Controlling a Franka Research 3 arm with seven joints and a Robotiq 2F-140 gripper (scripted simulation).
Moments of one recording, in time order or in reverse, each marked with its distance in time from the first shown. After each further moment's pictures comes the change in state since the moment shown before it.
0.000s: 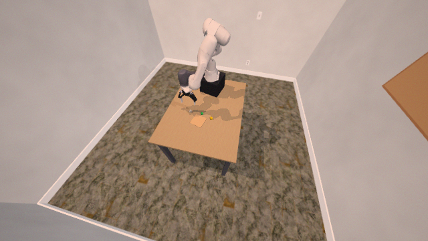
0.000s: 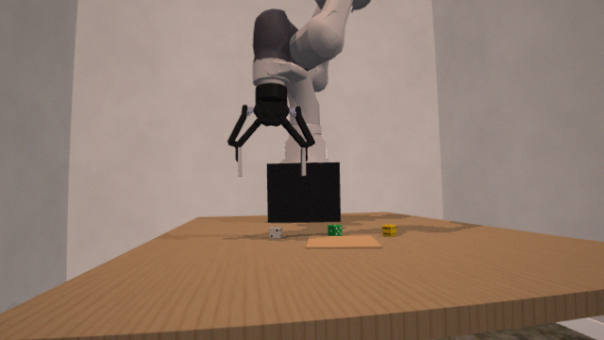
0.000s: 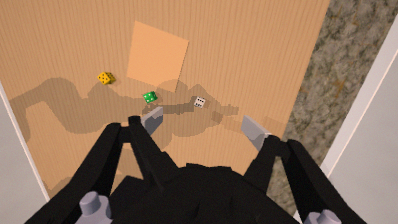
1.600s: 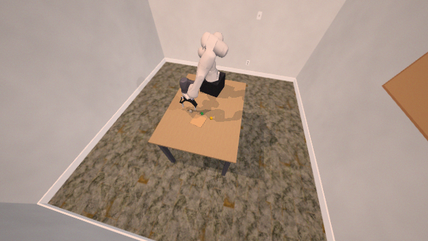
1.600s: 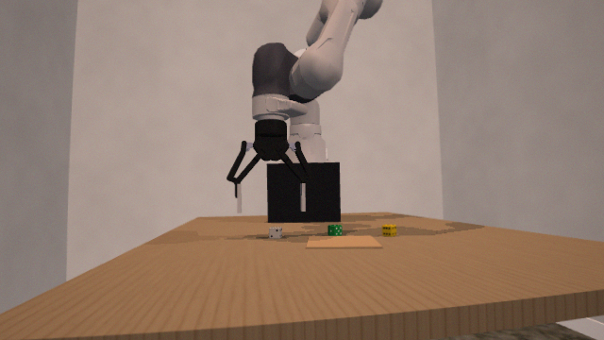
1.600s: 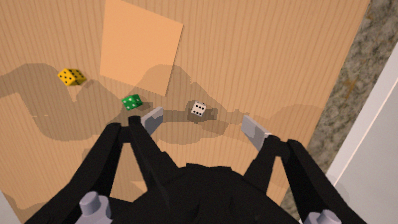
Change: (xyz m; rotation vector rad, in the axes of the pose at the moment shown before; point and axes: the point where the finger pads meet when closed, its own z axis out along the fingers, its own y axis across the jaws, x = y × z) arm -0.002 0.002 0.083 -0.002 -0.002 0.002
